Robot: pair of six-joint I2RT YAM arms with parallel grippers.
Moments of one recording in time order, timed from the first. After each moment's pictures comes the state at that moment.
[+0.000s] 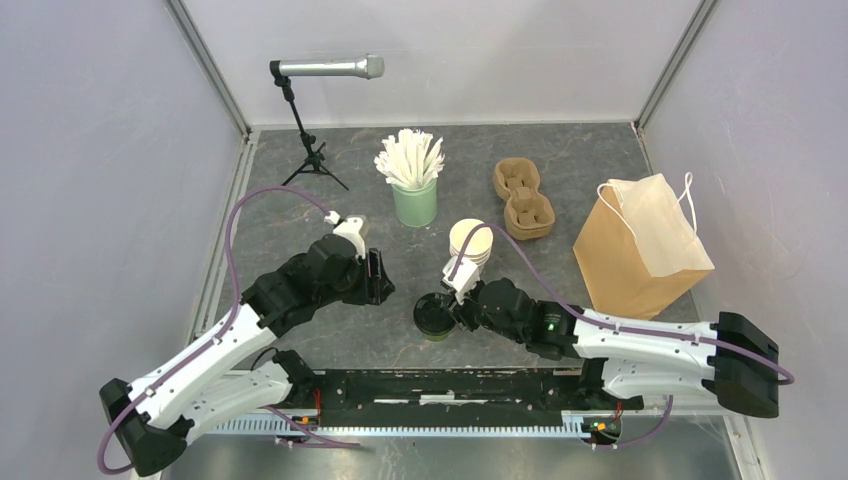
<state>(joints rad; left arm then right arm) -0.78 0.83 0.81 -0.70 -0.10 -0.60 1.20 1.07 0.56 0.05 0.29 0.06</state>
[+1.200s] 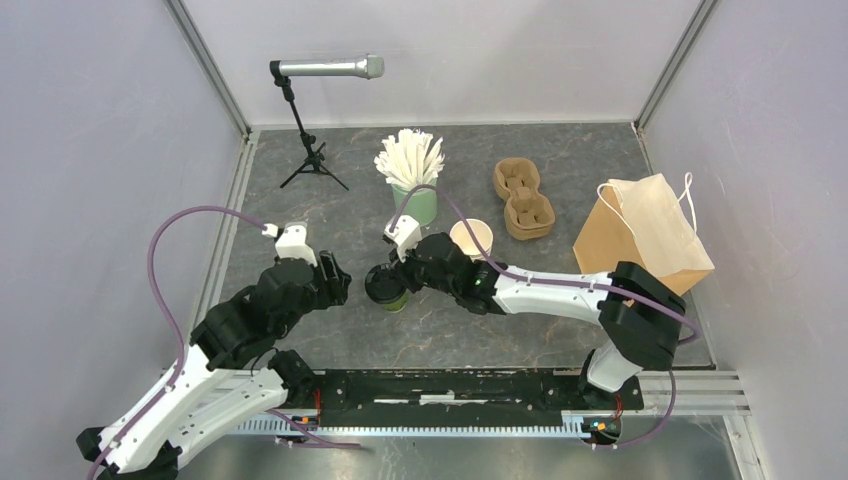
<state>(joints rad) -0.78 0.56 0.83 -0.89 -0.45 -0.62 1.10 1.60 0.97 0.20 0.14 0.08</state>
